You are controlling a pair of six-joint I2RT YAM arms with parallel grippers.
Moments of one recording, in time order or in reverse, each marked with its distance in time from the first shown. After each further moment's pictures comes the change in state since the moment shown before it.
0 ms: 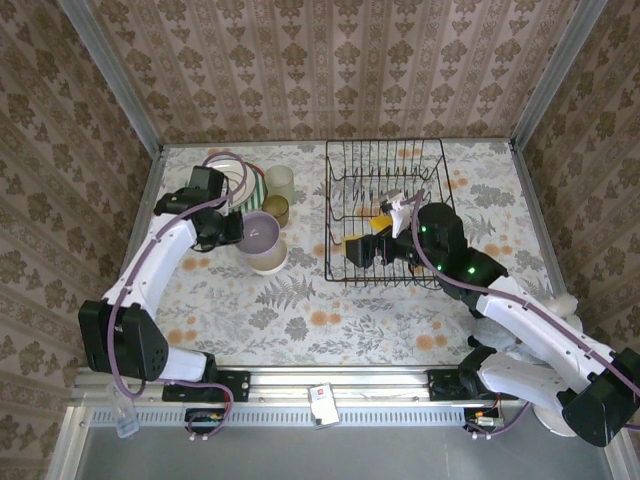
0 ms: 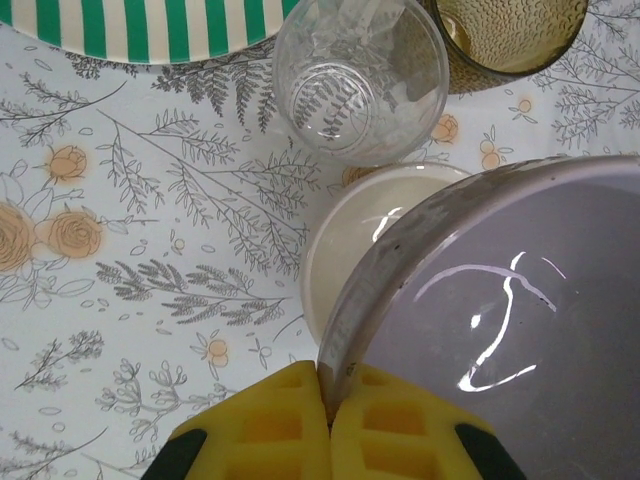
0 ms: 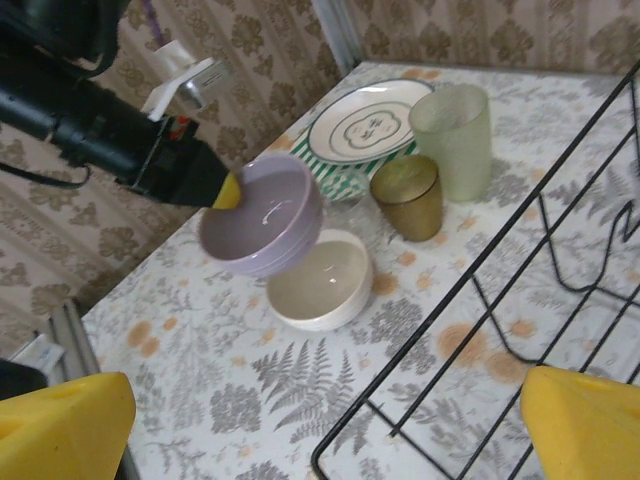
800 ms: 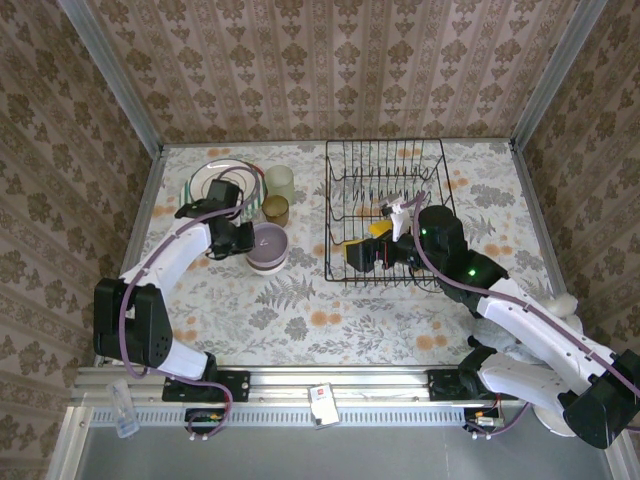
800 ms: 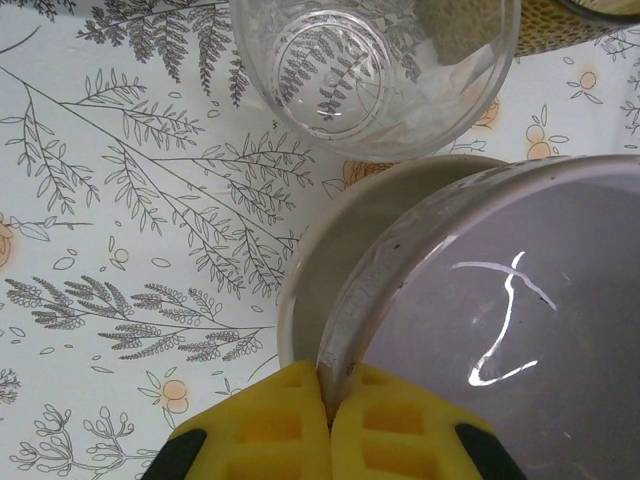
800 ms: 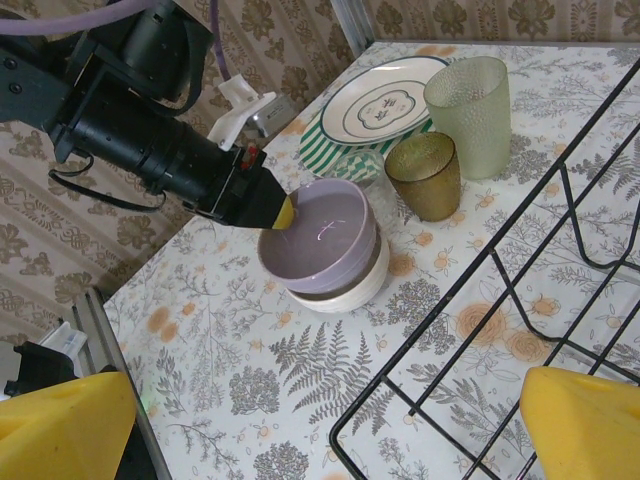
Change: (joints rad) left arm -0.040 0.072 -0.146 0.174 -0.008 -0.056; right arm 0.000 -0.011 -0.013 -0.013 -0.026 0.019
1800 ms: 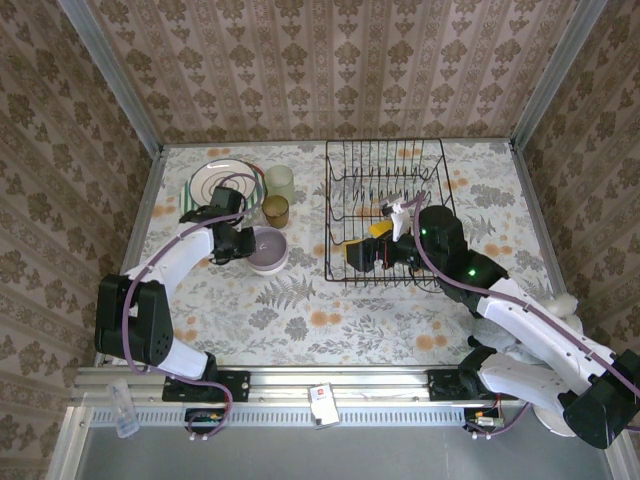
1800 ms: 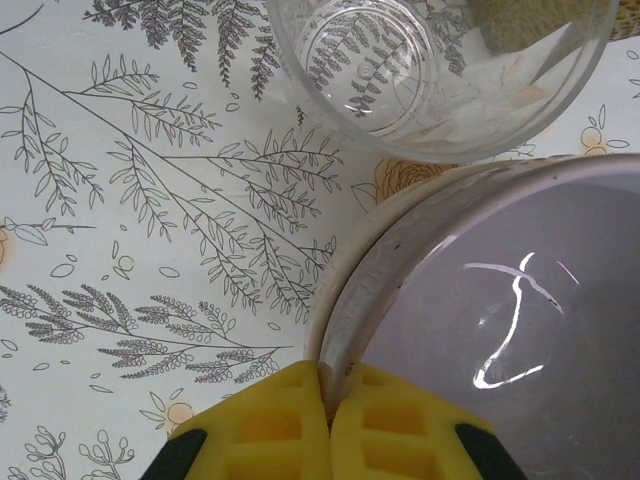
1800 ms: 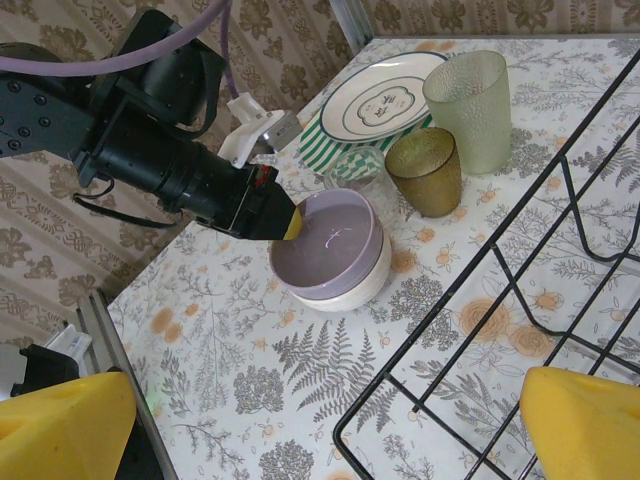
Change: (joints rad) left arm -0.006 0.013 -0.070 0.084 -0.039 -0.015; right arm 0.000 0.000 0.000 -0.004 -0.001 0.018
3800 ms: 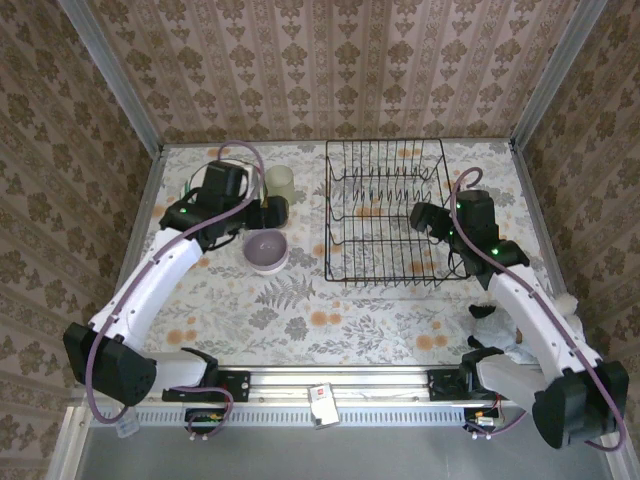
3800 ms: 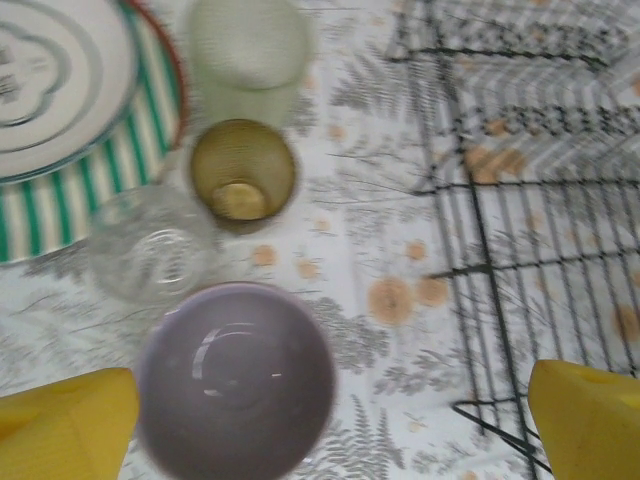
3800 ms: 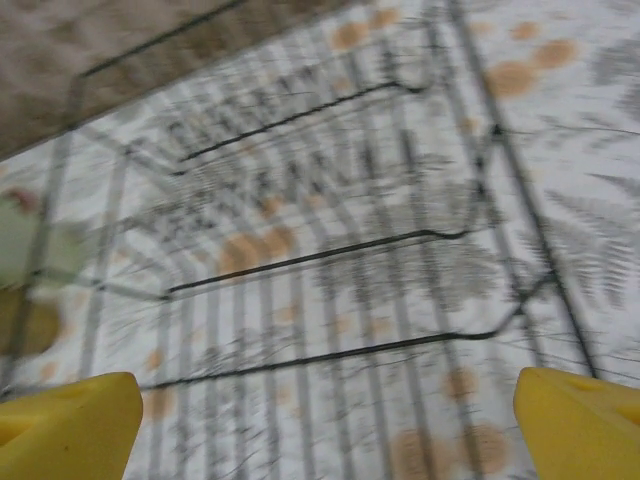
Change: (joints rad) left arm -0.206 -0.189 0.266 -0.058 -0.002 0.039; right arm -0.436 0.077 0.014 -0.228 0.416 0.140
